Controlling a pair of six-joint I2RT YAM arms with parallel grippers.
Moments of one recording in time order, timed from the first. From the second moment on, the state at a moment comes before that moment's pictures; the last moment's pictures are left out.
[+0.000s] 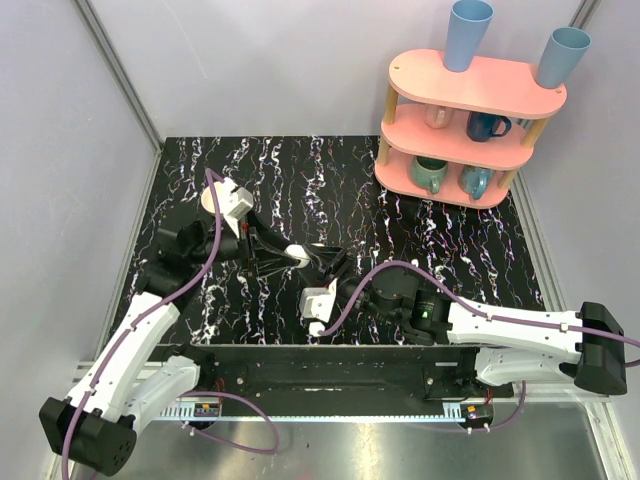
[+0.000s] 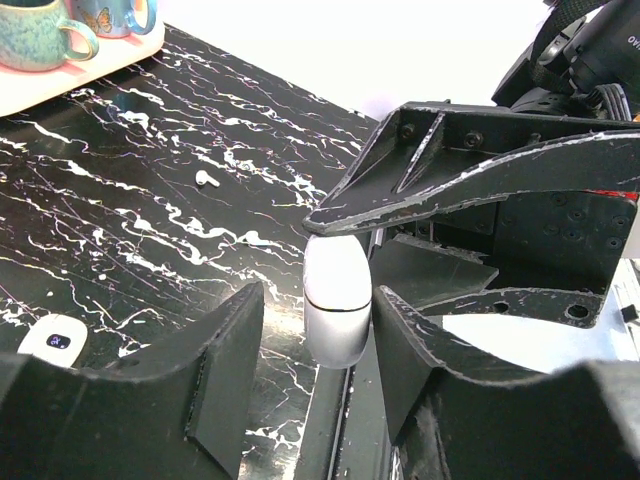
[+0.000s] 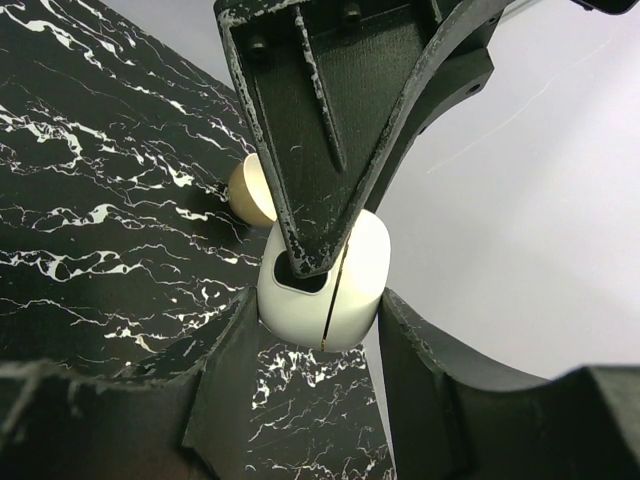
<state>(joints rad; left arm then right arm) -0.33 0.85 0.81 -0.07 1.05 -0.27 1.26 1.13 0.79 0.35 0.14 -0.96</state>
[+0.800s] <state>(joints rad) -0.34 0.88 0.81 -0.08 1.07 -0.27 1.26 1.13 0.77 0.38 0.14 -0.99</state>
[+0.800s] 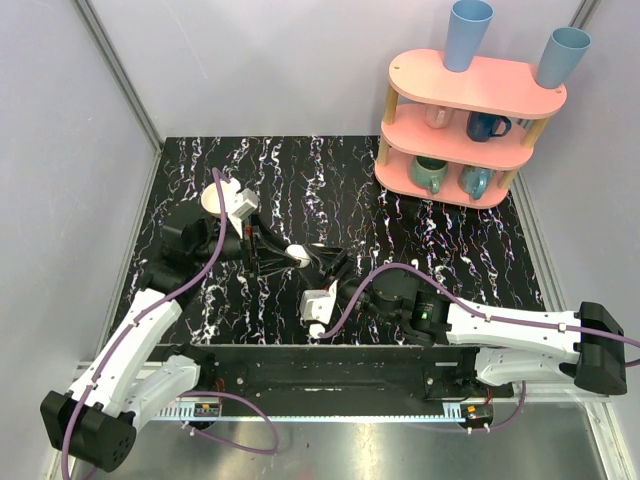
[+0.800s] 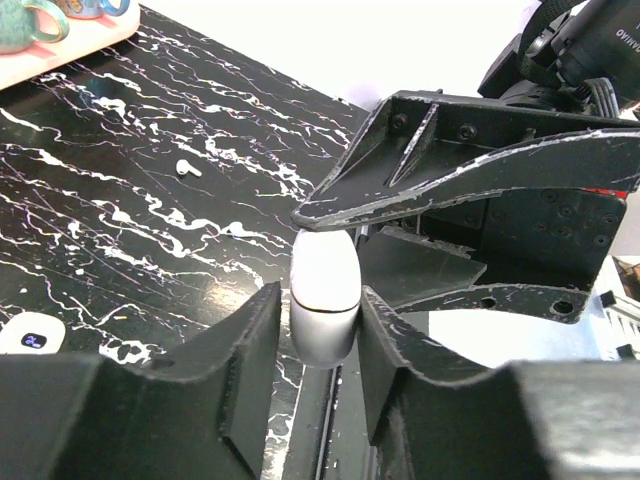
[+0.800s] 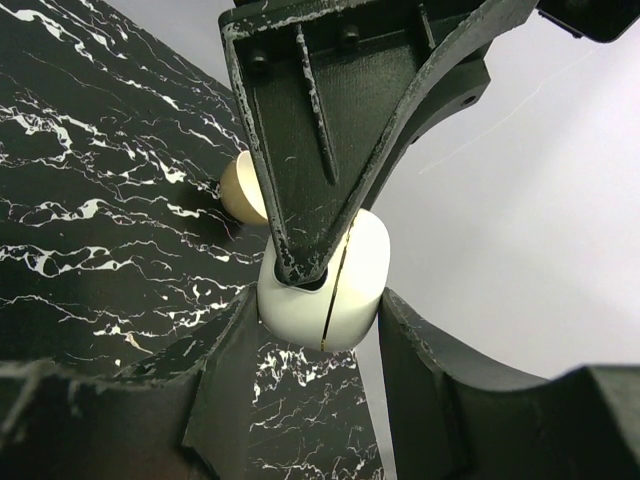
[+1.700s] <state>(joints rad) -0.35 0.82 0.81 -0.11 0.97 -0.22 1.27 1.10 0.75 0.50 0.23 -0.88</state>
